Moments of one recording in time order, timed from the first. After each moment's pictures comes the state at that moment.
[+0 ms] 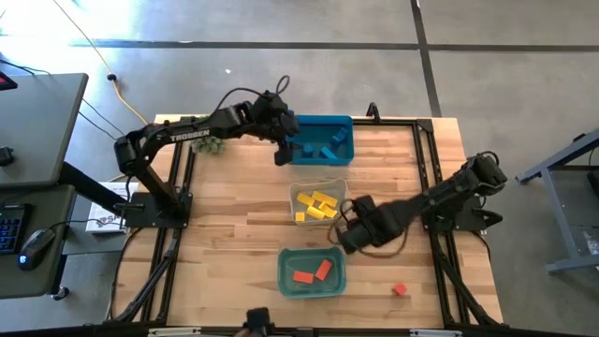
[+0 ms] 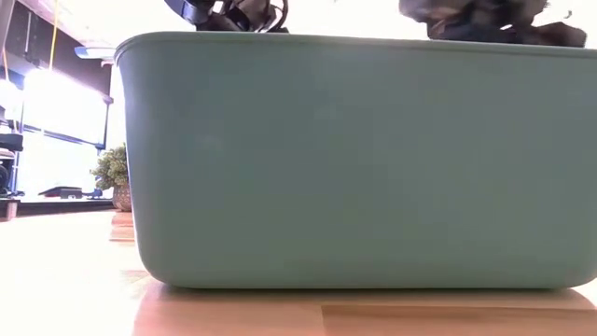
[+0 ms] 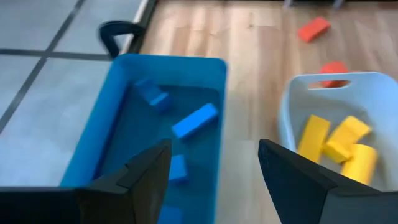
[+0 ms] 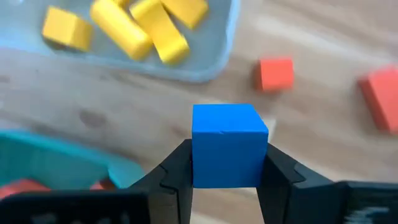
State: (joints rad) left arm 0.59 1.64 1.33 -0.41 0.20 0.30; right arm 0.41 1.64 1.32 -1.17 0.29 1.67
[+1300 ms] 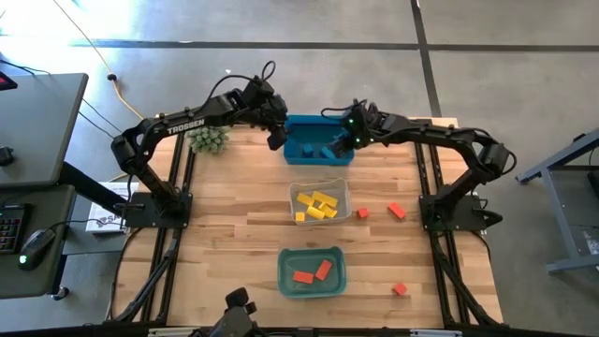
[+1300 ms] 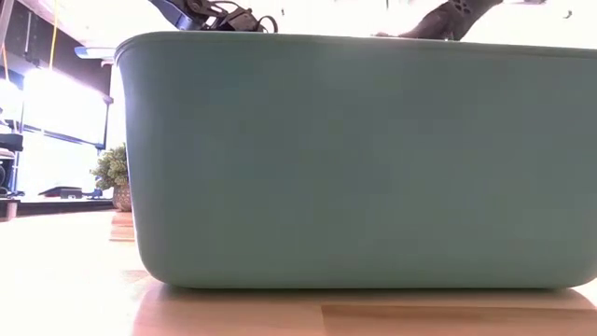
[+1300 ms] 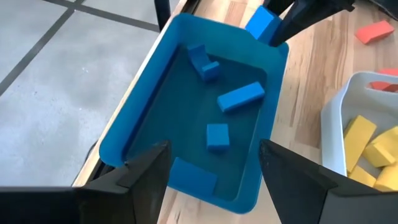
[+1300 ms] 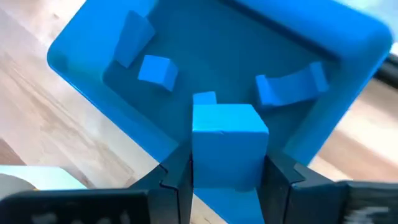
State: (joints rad) left arm 0.73 1.63 1.33 -0.47 0.19 0.21; right arm -0.54 1.57 1.10 -0.50 0.01 0.40
